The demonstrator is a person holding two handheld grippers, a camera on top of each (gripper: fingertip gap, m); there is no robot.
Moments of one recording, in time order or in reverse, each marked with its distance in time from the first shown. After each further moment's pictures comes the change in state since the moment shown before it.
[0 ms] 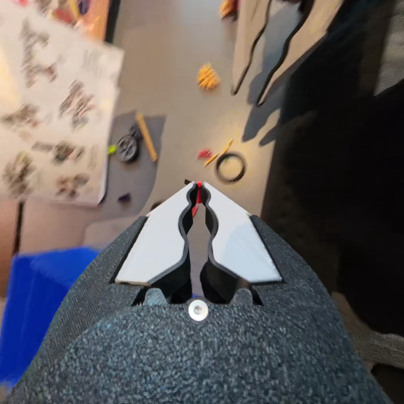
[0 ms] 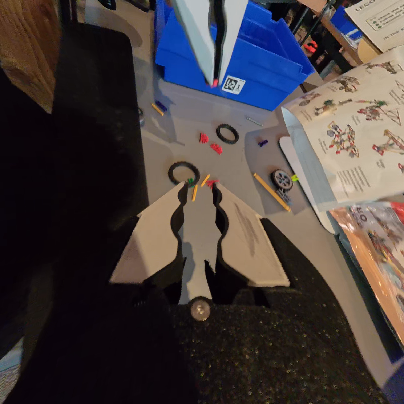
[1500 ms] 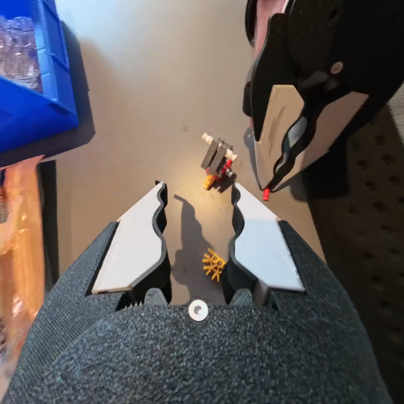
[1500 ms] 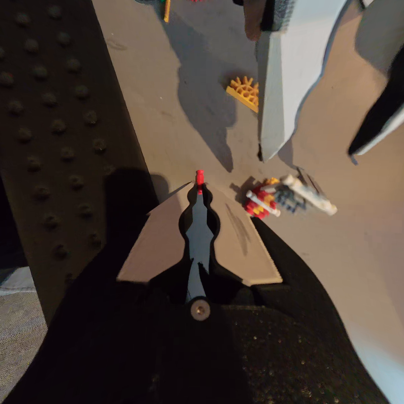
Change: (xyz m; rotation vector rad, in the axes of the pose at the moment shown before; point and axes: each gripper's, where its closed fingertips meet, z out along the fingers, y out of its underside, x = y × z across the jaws) left arm 0.013 -0.181 0.184 0.202 0.352 0.213; right arm 0.005 0.142 -0.078 -0.392 -0.066 0.228
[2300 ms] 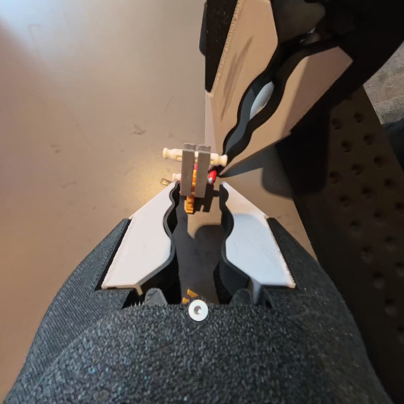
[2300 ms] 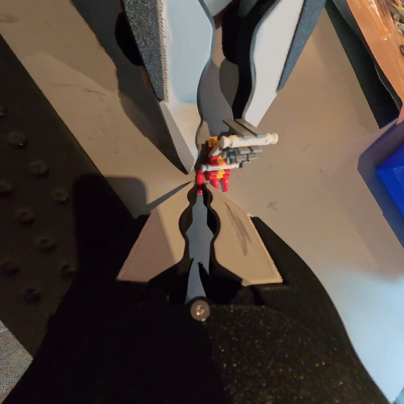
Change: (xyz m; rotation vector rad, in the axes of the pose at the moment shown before) left arm 0.031 0.009 0.049 -0.003 0.202 -0.015; right arm 0.035 0.027 -0.016 -0.078 0.239 0.156
